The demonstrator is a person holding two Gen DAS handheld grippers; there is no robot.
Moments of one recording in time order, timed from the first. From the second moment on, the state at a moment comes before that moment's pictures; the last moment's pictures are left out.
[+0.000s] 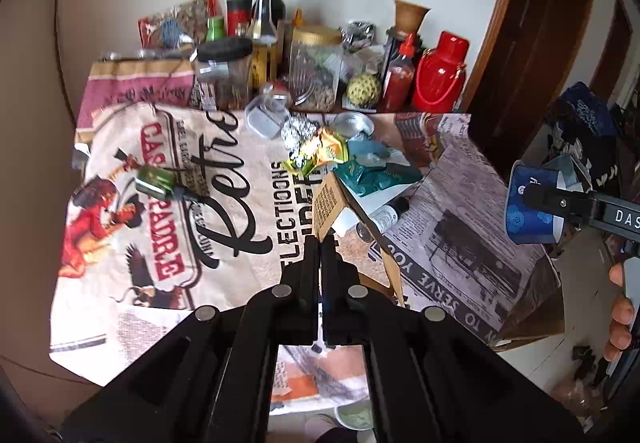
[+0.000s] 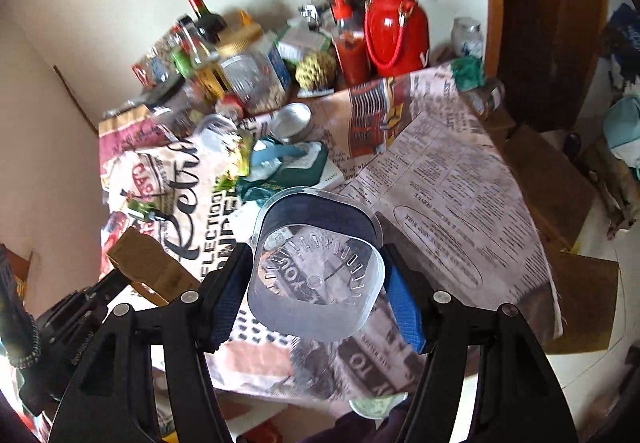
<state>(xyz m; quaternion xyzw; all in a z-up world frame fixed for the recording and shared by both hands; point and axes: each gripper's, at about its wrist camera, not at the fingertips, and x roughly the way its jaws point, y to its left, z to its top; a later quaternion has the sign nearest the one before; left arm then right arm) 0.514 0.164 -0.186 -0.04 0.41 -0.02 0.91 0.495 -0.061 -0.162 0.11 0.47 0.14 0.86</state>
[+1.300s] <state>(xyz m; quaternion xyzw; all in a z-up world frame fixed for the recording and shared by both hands) 0.233 -0.040 -0.159 -0.05 0.40 0.02 0.92 0.257 -0.208 -0.145 0.07 0.44 0.23 0.87</state>
